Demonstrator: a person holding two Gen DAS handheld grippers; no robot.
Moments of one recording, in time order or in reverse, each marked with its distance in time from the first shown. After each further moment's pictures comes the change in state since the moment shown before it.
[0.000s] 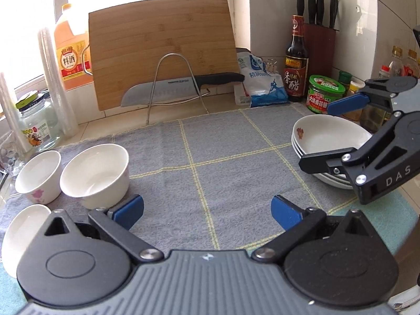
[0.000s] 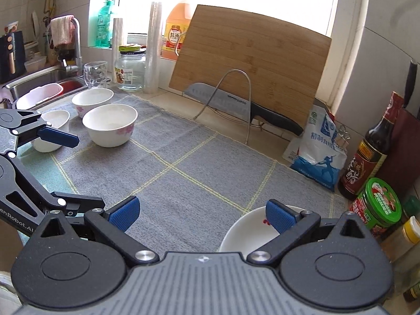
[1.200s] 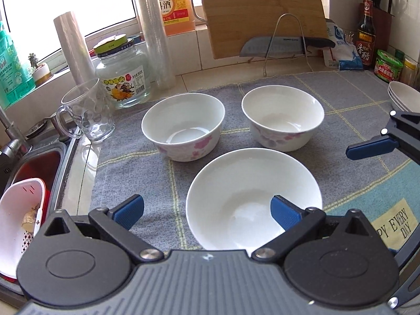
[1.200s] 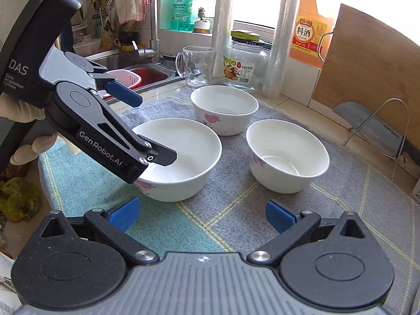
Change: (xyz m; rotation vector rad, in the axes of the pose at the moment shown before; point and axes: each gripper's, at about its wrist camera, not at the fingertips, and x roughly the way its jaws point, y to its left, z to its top) left arm 0.003 0.237 -0.039 0.031 0.153 0.044; right arm 0.112 0.236 0.064 -0.058 0.041 0.198
